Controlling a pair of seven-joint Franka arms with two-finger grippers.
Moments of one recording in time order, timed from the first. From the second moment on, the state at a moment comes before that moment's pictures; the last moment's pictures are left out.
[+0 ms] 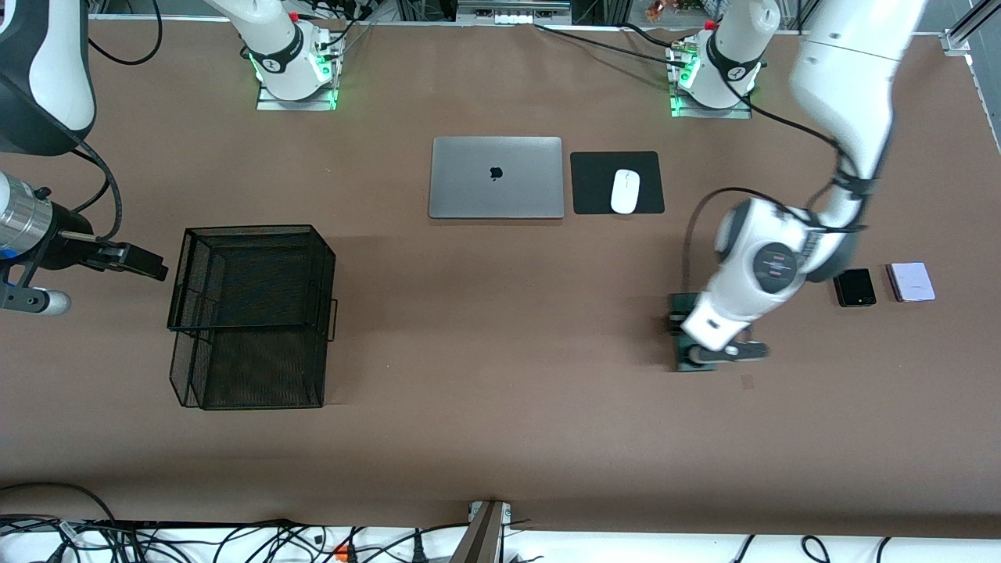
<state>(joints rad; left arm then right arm) -0.18 0.59 -0.13 -1.79 0.11 2.40 -0.47 0.20 0.28 -0.24 -1.44 0.08 1.69 0.11</state>
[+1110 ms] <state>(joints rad) -0.77 0.98 -0.11 -1.16 0.11 2.29 -1.04 0.20 0.28 -0.24 -1.44 0.08 1.69 0.11</state>
